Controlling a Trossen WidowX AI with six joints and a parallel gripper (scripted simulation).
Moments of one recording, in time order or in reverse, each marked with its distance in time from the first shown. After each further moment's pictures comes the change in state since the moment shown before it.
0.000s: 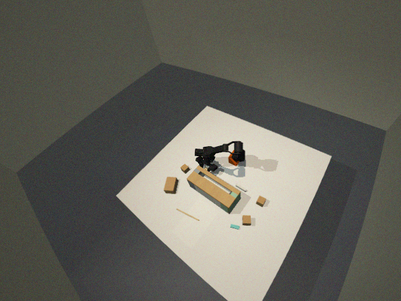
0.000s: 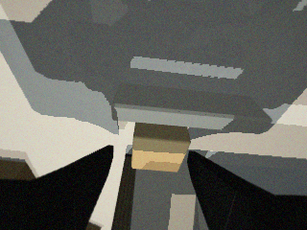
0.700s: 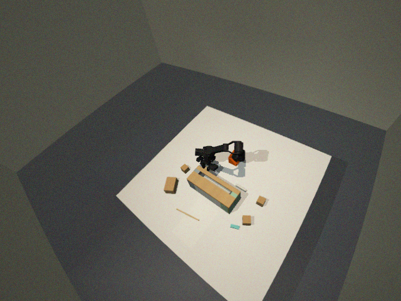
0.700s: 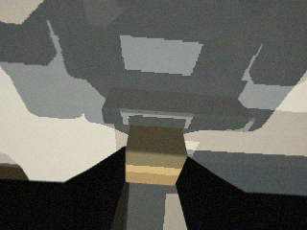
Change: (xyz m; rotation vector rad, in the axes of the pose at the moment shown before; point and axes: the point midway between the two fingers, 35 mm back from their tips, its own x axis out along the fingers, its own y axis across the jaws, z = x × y) arm -0.004 -0.005 0.002 0.017 -0.013 -0.021
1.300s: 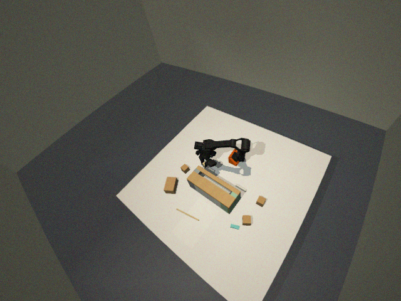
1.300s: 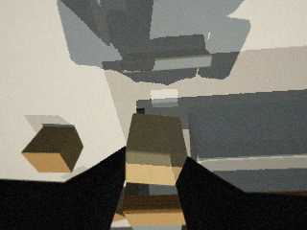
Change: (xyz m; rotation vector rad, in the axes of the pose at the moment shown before) arm -0.073 -0.001 -0.033 0.159 0.016 0.088
